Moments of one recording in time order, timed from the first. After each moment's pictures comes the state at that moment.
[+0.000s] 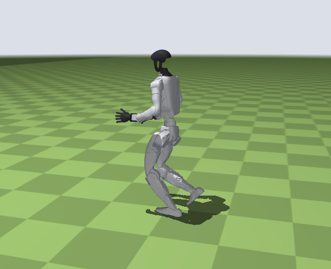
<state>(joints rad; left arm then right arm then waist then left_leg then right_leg) 0.07 0.49 -0.25 0.05 -0.17 -0.25 0.37 -0.05 -0.37 0.52 0.42 -0.17 -0.27 -0.54 -0.03 -0.23 0.07 -0.35 -0.23 0.26 0.82 -0.72 0.25 -0.43 -0.33 -0.02 1.56 -0.37 0.03</state>
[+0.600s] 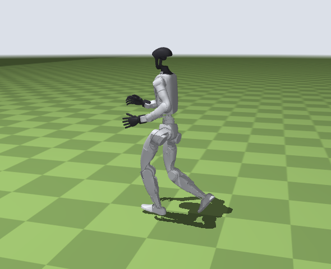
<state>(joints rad) 0.41 0.48 -0.18 -0.04 -0.27 -0.26 0.23 -0.18 -0.43 0.55 0.13 -0.11 -0.35 -0.52 0.12 -0.23 -0.01 -0.50 -0.19 0.30 0.59 -0.47 0.16 -0.14 -0.26 -0.06 1.12 -0.18 0.16</state>
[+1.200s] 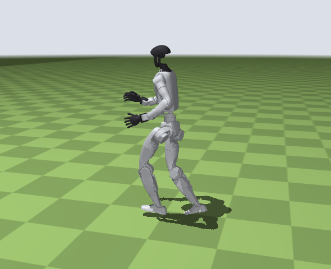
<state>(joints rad) 0.39 0.51 -0.20 -0.01 -0.28 -0.26 0.20 -0.28 -0.44 0.54 0.14 -0.09 -0.32 -0.58 0.18 -0.20 0.02 -0.56 -0.04 0.32 0.73 -0.46 0.11 -0.13 -0.10 -0.02 0.70 -0.35 0.11</state>
